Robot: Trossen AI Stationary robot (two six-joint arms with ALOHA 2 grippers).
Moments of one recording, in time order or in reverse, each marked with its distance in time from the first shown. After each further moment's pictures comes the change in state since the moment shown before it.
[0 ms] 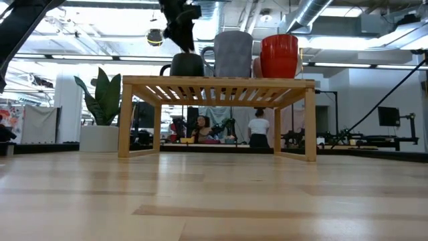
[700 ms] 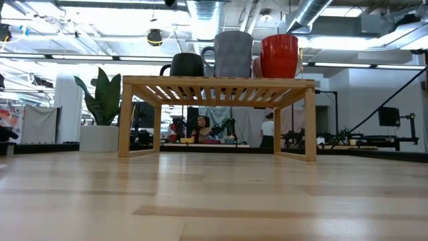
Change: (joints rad) left arm -0.081 -0.353 -0.327 0.521 0.329 -0.271; right arm 0.006 -0.101 0.000 0.016 0.002 -0.156
